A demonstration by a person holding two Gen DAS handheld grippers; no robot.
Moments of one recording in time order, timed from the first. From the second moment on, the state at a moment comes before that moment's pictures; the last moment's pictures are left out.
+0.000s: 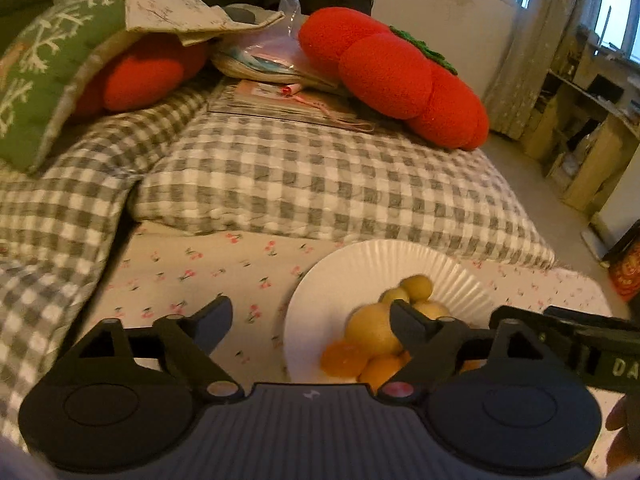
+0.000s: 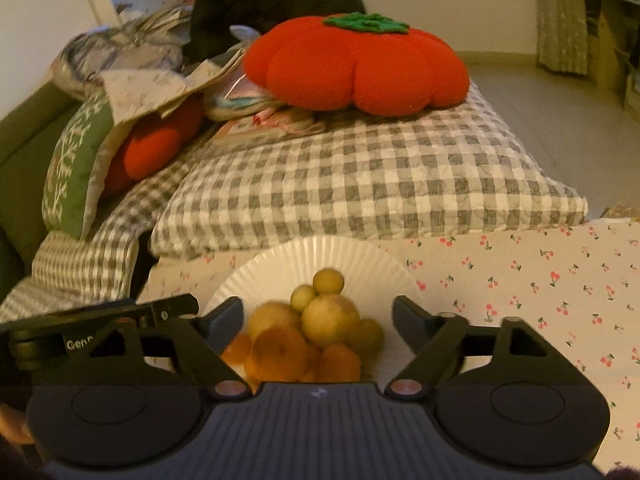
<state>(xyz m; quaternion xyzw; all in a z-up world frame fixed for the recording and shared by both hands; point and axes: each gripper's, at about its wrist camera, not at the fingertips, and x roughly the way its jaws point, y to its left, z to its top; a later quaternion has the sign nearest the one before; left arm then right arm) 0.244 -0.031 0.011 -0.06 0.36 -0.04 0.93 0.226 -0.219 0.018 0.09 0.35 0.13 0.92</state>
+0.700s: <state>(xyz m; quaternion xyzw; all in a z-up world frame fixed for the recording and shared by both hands) 0.156 -0.013 0.016 -0.03 0.35 -0.01 0.94 0.140 -0.181 0.021 0.02 0.34 0.14 0.93</state>
